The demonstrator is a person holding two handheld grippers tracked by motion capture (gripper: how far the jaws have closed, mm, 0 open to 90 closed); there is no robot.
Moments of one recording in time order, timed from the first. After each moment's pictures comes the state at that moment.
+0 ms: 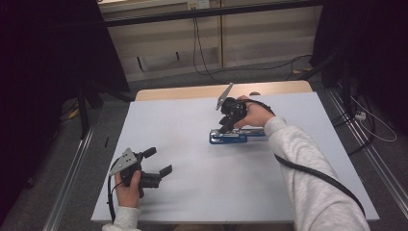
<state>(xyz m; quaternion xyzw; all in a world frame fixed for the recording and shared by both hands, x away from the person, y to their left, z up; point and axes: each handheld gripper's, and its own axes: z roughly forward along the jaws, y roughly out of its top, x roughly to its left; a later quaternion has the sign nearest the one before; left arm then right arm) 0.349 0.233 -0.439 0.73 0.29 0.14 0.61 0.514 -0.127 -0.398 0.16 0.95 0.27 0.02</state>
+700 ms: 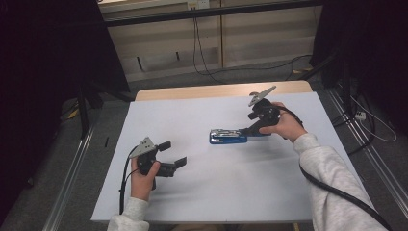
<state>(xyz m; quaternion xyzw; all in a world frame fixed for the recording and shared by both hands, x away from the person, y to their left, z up) 0.382 0.192 -0.440 0.76 0.30 0.09 0.57 0.478 -0.213 -0.404 0.30 0.89 0.35 0.07</state>
